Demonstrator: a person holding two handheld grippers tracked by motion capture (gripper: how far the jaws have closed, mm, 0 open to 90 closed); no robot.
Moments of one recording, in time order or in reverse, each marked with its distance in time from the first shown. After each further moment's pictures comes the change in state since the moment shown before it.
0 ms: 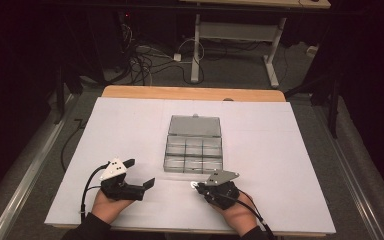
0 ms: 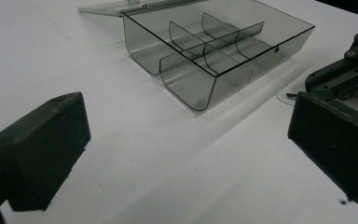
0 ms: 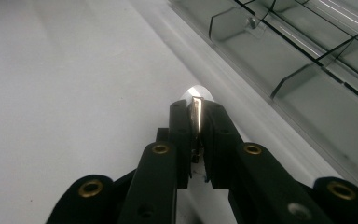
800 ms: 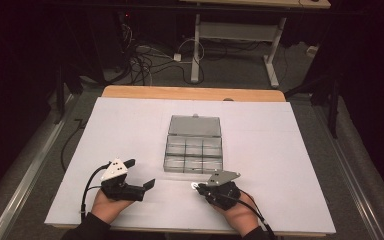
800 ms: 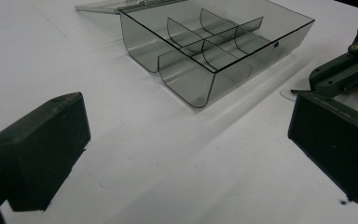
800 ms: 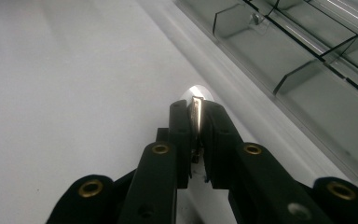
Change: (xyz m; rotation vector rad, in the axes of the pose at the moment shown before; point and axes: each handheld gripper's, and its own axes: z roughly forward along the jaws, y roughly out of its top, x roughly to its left) left arm 0.000 0.000 0.000 0.009 -0.001 0.014; right arm -0.001 -0.001 -0.003 0.008 0.020 -0.003
